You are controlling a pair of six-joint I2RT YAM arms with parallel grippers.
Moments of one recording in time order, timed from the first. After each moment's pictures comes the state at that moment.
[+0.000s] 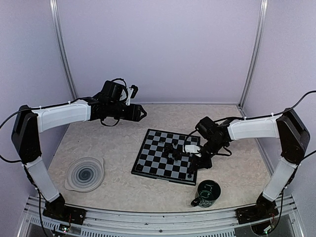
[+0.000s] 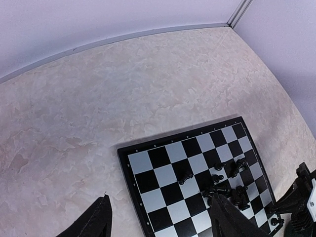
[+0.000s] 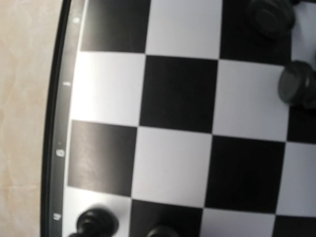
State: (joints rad) left arm -0.60 1.74 1.36 -0.22 0.13 -0.22; right arm 0.67 1.72 1.04 -0.61 -0.42 -0.73
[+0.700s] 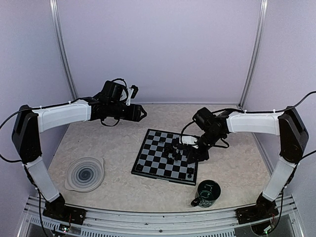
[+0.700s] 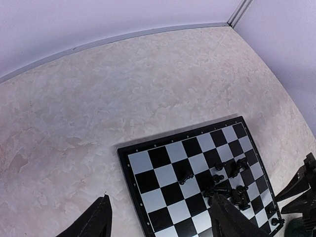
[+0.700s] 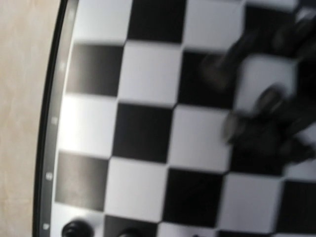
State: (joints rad) left arm -0.60 1.75 1.36 -0.22 0.13 -0.22; right arm 0.67 1.74 1.17 -0.68 -0.40 -0.74
